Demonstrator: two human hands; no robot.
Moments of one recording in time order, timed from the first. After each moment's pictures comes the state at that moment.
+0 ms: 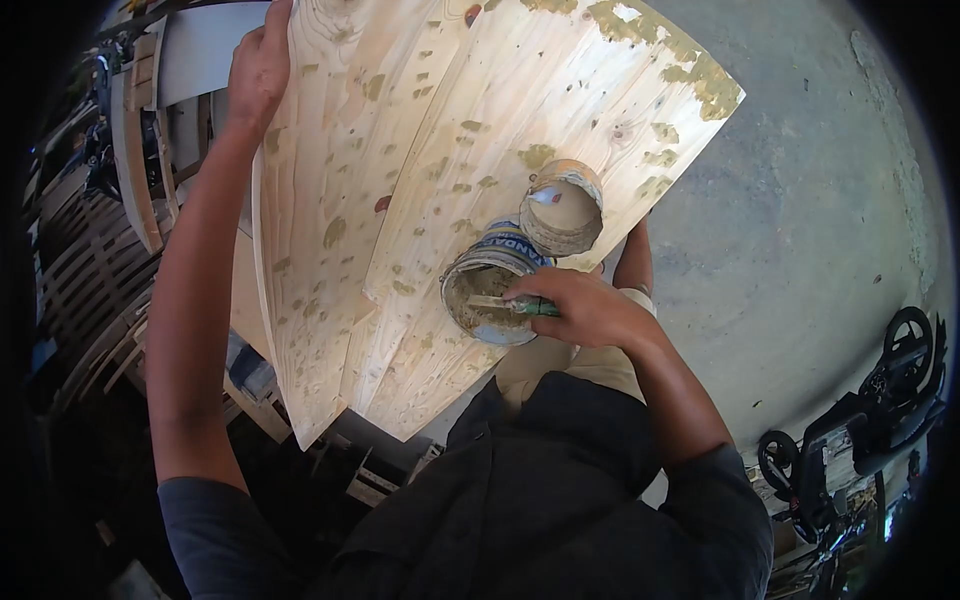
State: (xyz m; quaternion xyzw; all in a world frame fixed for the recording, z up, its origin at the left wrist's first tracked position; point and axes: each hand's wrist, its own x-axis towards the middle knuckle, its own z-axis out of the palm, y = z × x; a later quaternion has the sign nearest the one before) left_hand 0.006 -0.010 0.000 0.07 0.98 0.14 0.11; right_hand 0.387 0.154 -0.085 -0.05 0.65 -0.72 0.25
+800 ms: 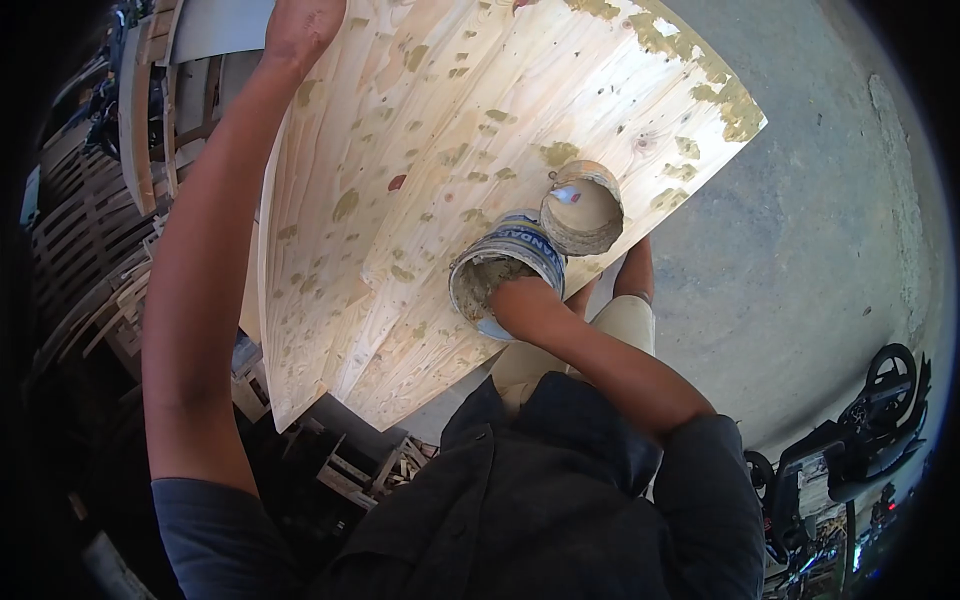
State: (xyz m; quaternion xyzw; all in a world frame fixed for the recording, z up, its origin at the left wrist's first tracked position) left_hand 0.009 -0.007 0.001 0.12 0.97 0.18 0.09; right_hand 0.383 0.036 -0.131 -0.22 0.83 -0.33 0.41
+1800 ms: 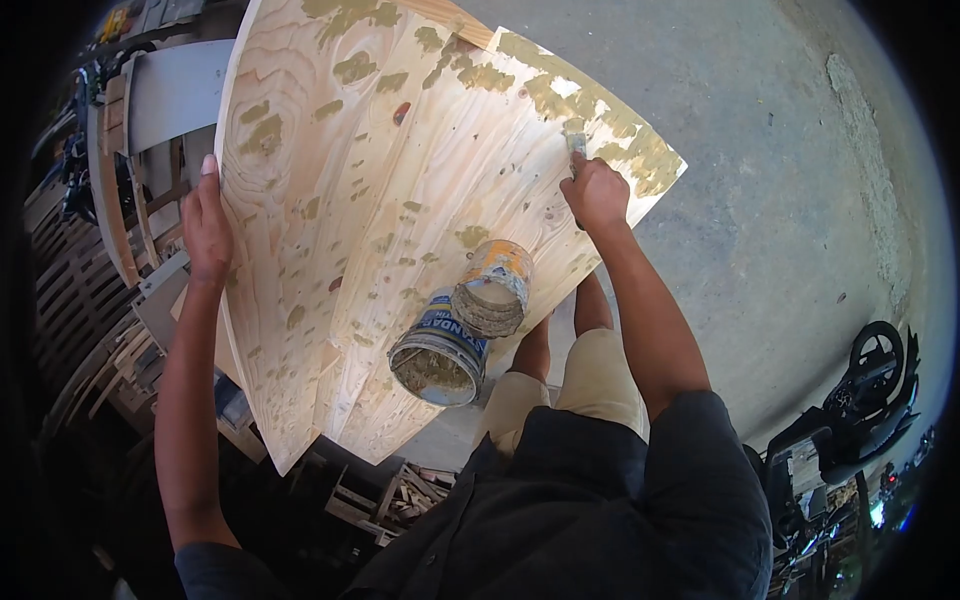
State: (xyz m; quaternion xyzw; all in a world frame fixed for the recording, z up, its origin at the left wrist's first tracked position) left_hand 0.018 -0.002 0.001 0.09 0.98 0.16 0.06; right_hand 0.256 0.317 -0.270 0.25 0.91 -0.25 0.20
